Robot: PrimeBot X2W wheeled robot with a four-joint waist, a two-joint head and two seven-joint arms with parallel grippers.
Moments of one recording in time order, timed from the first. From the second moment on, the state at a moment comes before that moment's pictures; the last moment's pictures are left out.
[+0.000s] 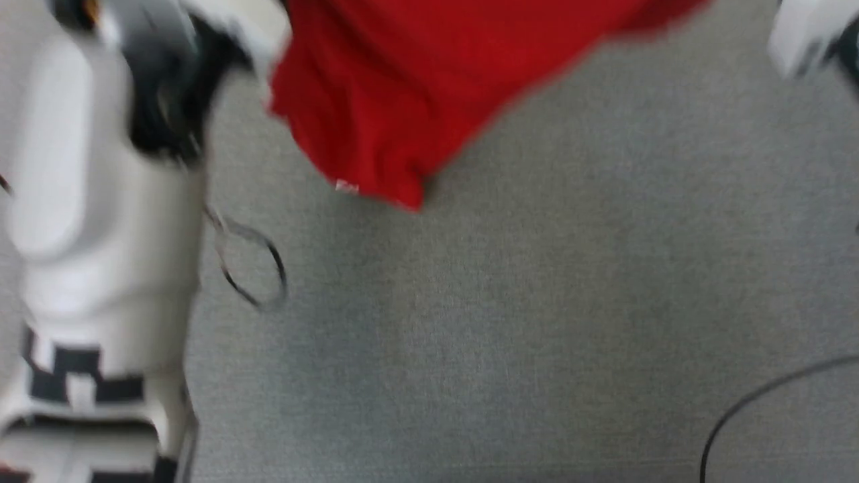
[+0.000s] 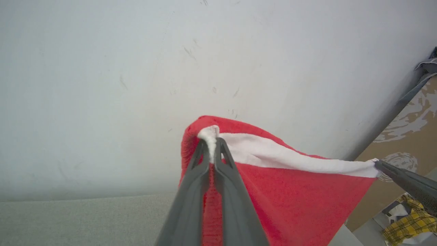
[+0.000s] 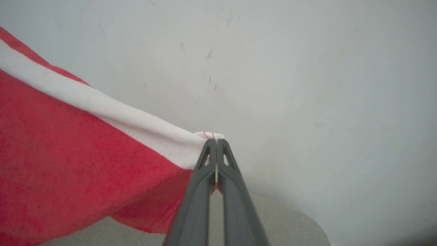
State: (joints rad) left arm -1.00 0.18 -0.15 0.22 -0.64 0.00 0.33; right arm -0.96 -0.32 0.15 0.17 0.18 0.13 0.45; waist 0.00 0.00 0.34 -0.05
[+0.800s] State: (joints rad) left arm -1.48 0.24 -0.06 0.41 -0.58 -0.02 0.04; right arm -1.50 -0.19 0.03 0.50 -0.03 0.13 0.10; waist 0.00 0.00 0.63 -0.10
